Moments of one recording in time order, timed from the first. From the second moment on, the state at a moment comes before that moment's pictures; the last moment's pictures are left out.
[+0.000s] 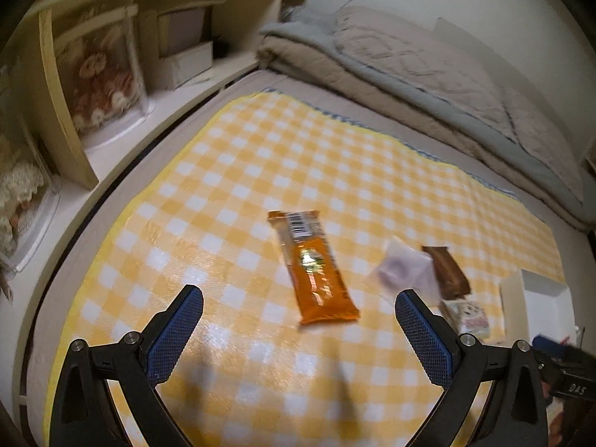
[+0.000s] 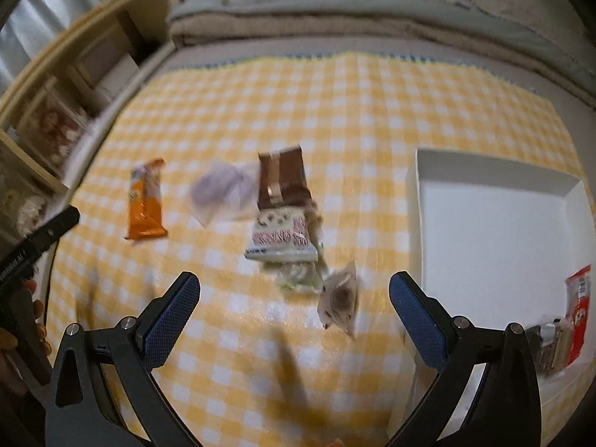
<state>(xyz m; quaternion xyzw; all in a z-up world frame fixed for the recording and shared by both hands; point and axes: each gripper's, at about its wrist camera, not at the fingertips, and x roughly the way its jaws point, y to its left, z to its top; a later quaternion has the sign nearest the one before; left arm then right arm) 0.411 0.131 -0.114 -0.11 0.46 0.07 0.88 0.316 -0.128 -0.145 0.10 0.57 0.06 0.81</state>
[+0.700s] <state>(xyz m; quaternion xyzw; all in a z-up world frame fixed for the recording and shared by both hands) 0.501 0.104 -0.185 -0.12 0.50 0.11 0.85 0.318 -0.135 -0.200 0.07 0.66 0.05 0.74</state>
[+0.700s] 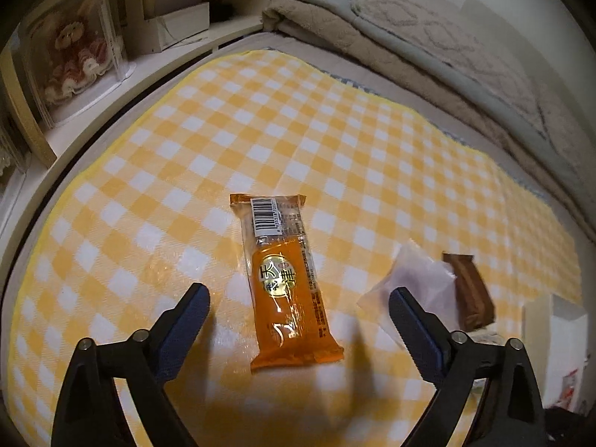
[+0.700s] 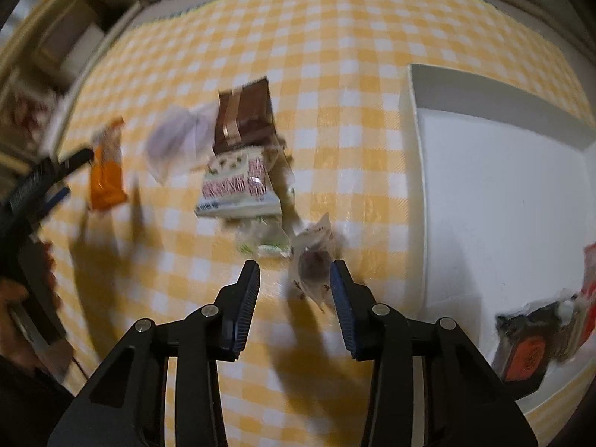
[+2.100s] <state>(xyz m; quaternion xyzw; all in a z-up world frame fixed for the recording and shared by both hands) 0.490 0.102 -0.171 -0.12 0.52 0.10 0.84 0.325 -0.139 -0.155 0.04 0.60 0.07 0.80</state>
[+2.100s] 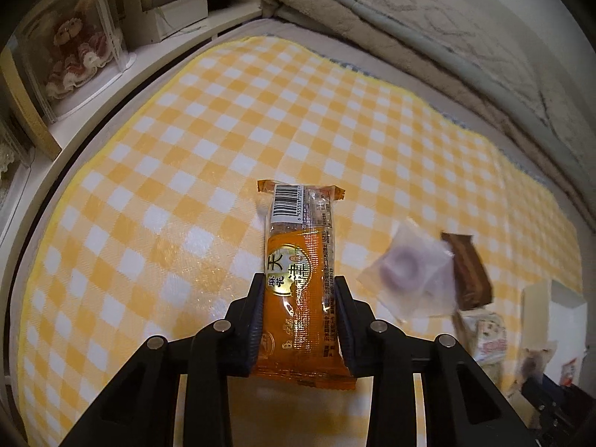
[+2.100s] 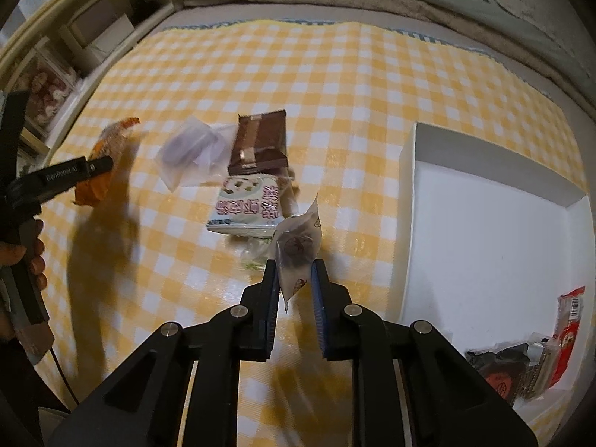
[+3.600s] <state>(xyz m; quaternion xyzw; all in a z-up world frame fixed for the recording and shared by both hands) 0.389 -0.102 -0.102 -0.21 0.50 -0.16 0.82 0.247 -0.316 -0.080 0.11 0.47 -0.05 0.87</state>
